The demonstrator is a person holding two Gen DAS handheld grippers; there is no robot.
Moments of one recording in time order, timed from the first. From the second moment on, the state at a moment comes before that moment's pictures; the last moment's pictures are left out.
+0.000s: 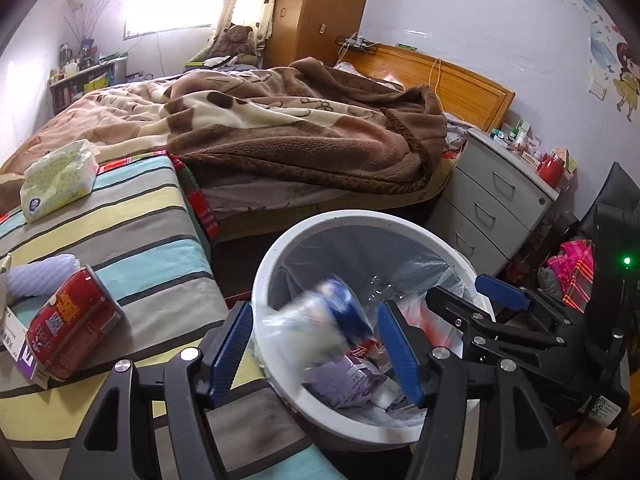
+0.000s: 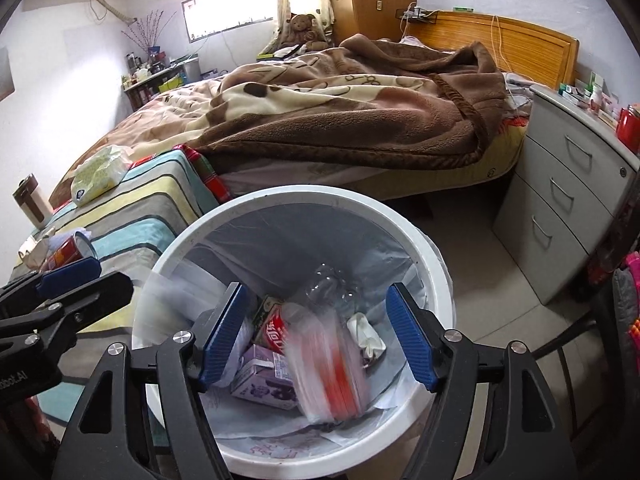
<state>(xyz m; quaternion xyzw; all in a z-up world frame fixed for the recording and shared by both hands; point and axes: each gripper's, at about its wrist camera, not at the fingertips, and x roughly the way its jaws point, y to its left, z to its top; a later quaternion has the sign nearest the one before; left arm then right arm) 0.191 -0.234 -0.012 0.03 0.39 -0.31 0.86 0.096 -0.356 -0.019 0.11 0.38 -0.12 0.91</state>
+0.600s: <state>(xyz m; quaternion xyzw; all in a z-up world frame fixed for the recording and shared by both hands) 0.183 -0.153 0.004 -0.01 0.38 -0.26 0.89 0.098 -0.323 -0.003 0.12 0.35 -0.08 0.93</state>
